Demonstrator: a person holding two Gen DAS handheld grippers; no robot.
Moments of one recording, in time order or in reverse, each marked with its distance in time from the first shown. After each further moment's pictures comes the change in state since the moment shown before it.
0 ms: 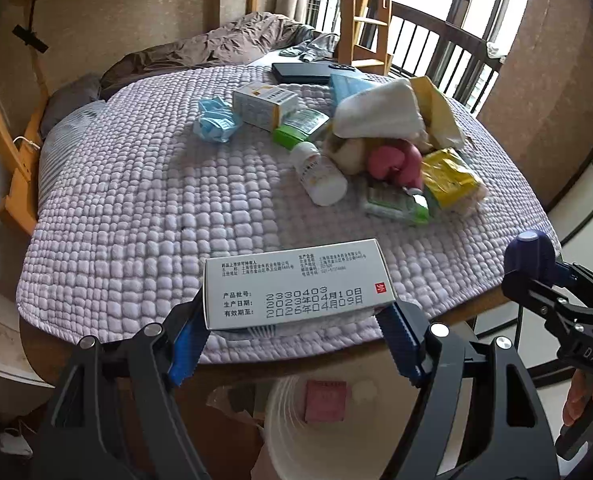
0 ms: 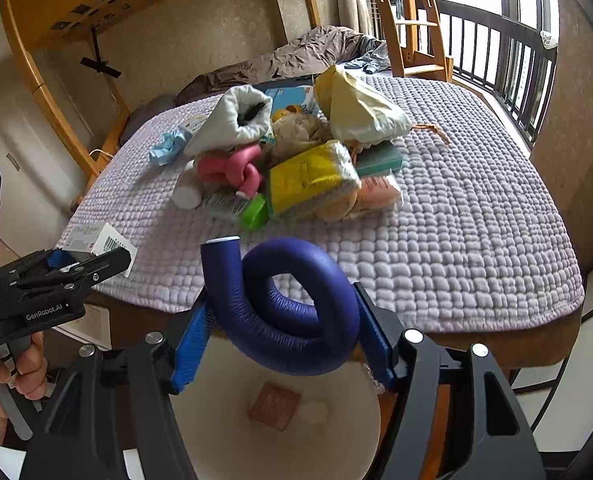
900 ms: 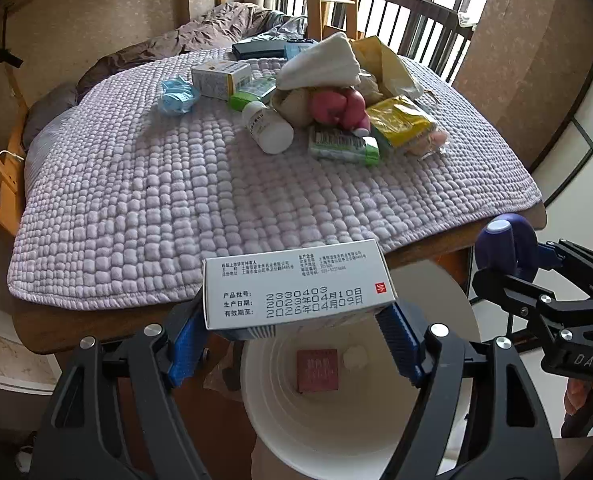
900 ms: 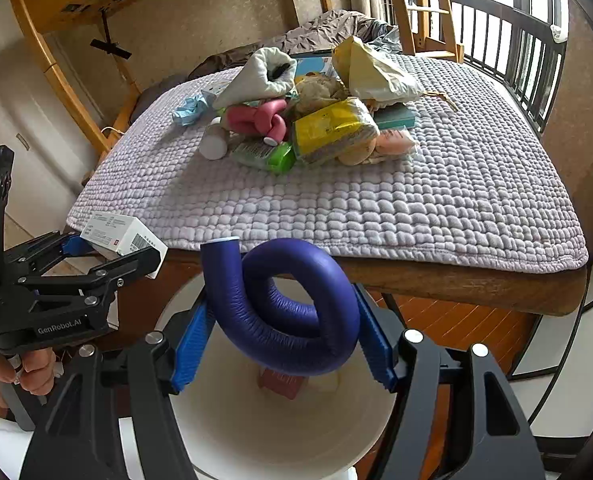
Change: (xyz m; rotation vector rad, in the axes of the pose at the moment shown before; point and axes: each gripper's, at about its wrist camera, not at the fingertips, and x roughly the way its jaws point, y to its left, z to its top) left arm -0.015 -0.027 -0.033 0.093 0.057 -0.040; right arm -0.018 0.015 -0.037 -0.024 0.065 0.026
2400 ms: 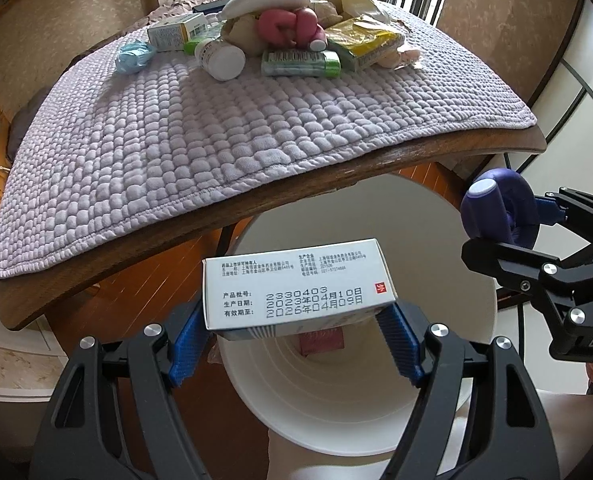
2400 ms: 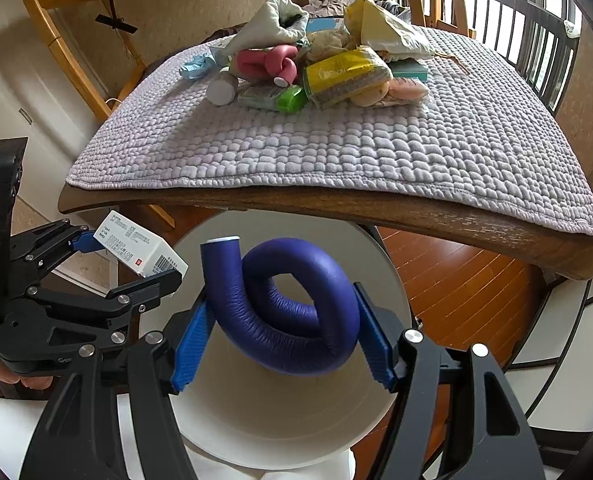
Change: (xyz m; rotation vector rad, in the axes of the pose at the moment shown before) left arm 0.021 -0.024 -0.035 0.115 0.115 0.008; right arm 0.016 0.003 -0.031 -0.028 0.082 0.002
